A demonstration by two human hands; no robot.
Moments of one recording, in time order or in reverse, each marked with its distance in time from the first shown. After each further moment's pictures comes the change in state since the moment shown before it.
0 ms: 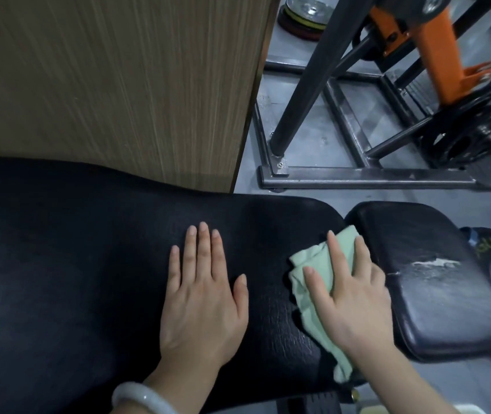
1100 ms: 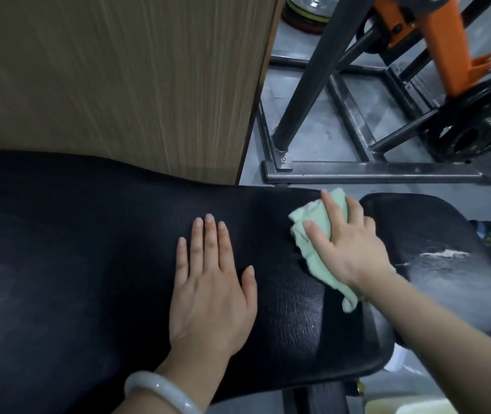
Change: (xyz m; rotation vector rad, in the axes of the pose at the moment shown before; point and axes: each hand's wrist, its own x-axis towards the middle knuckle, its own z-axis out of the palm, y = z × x) left_hand -0.002 -0.001 0.001 0.004 0.022 -0.002; right_hand 0.068 -0.006 -0.006 -0.007 -0.089 -0.111
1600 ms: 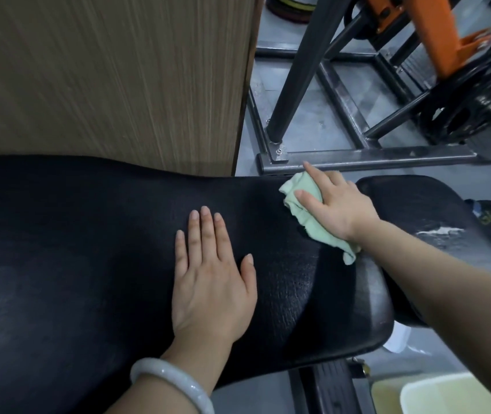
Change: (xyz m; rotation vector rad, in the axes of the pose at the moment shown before) left_hand 0.000 -0.001 -0.001 0.006 -0.001 0.008; right_hand 0.041 0.002 -0.009 0.022 -0.049 -0.104
